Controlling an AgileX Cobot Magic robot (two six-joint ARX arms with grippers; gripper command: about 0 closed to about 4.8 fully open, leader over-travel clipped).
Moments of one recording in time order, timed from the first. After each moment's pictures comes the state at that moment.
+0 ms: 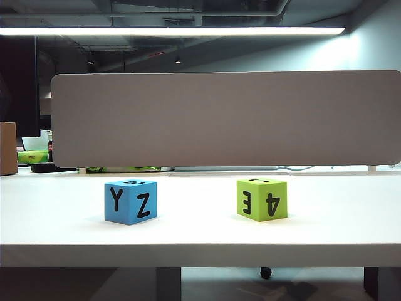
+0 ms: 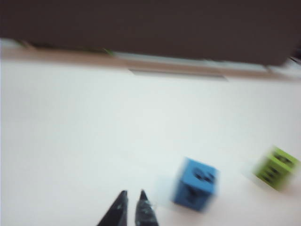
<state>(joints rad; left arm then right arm) 0.04 0.15 0.24 -0.19 0.37 -0.14 0.05 0.45 0.72 -0.62 -0.38 0.02</state>
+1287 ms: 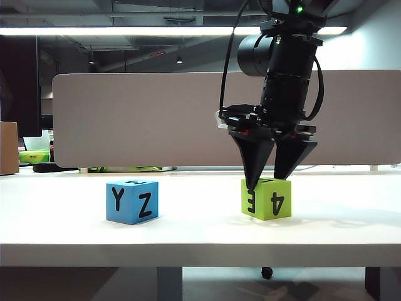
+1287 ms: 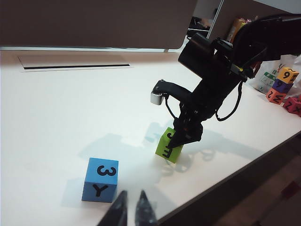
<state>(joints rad) 0.04 0.20 0.50 -0.45 0.74 -0.13 0.46 1.93 1.52 -0.88 -0.03 -0.16</state>
